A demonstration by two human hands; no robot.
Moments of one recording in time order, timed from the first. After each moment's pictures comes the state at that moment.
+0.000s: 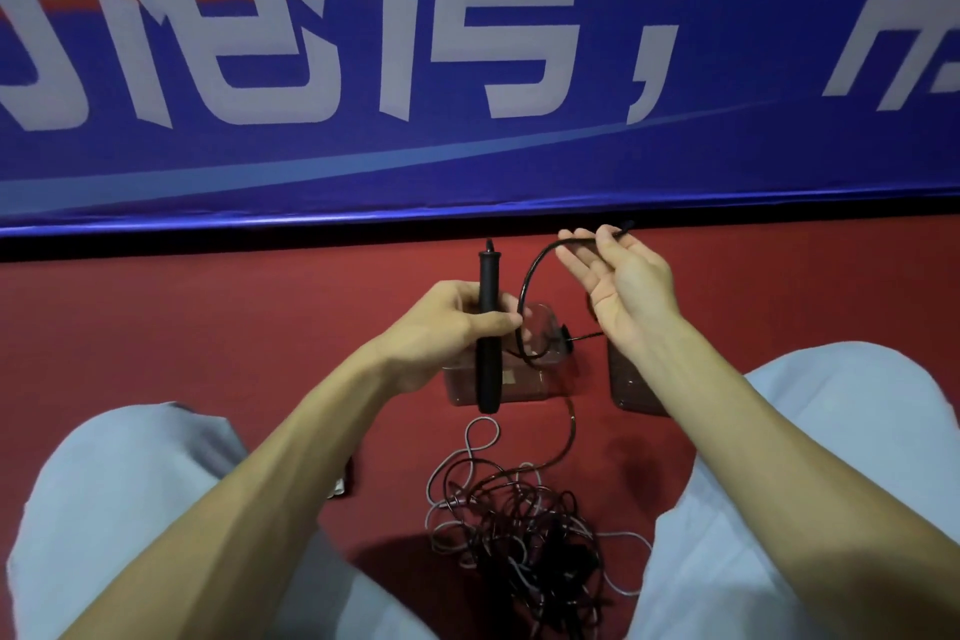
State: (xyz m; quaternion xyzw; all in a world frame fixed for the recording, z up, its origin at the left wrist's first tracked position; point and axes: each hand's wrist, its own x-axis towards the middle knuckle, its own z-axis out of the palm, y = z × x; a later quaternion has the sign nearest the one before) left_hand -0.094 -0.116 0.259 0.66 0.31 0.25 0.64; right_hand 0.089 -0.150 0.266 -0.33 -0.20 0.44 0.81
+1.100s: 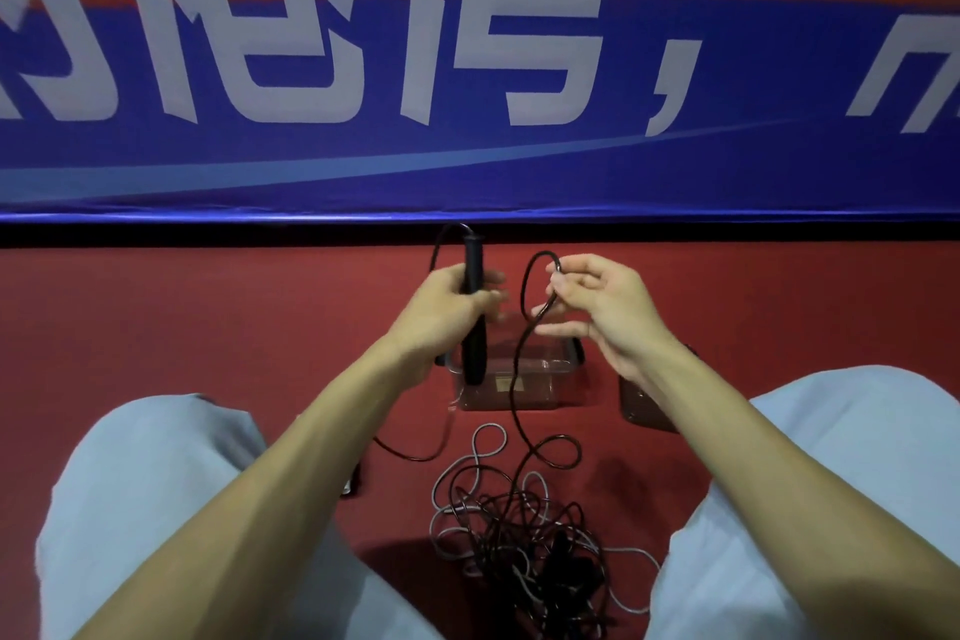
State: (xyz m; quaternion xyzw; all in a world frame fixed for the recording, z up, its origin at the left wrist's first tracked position) left_hand -0.098 -0.097 0.258 0.66 0.41 0.34 0.53; right_hand 0.071 -0.155 0.256 -0.50 -0.44 0.43 0.61
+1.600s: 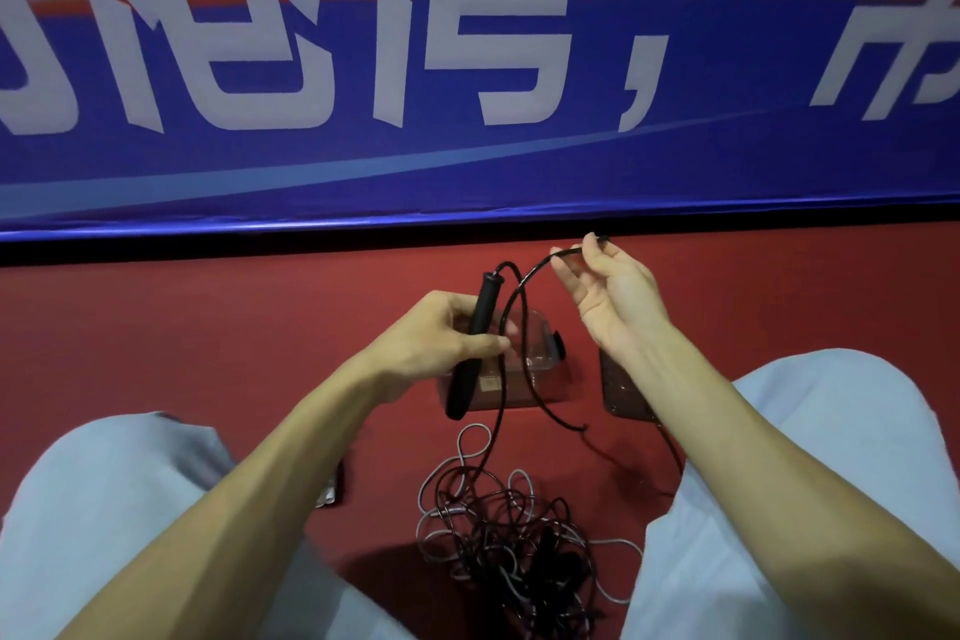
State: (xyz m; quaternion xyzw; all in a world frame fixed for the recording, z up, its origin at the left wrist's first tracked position) left_hand -0.098 -0.114 0.257 0.75 0.33 0.23 0.53; right_hand 0.092 -0.154 0.267 -0.31 -0.20 0.49 0.79
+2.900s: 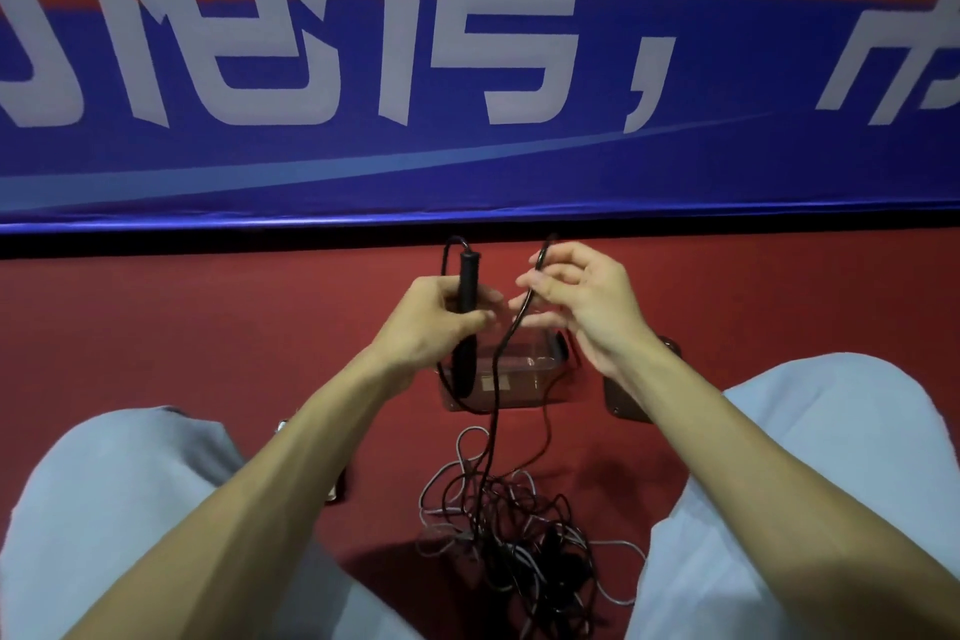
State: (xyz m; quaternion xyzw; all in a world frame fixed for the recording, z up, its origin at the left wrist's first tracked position) left_hand -0.096 -0.102 0.251 0.72 0.38 0.33 0.48; right_hand 0.069 -0.161 0.261 -0.48 -0.44 0.40 0.65
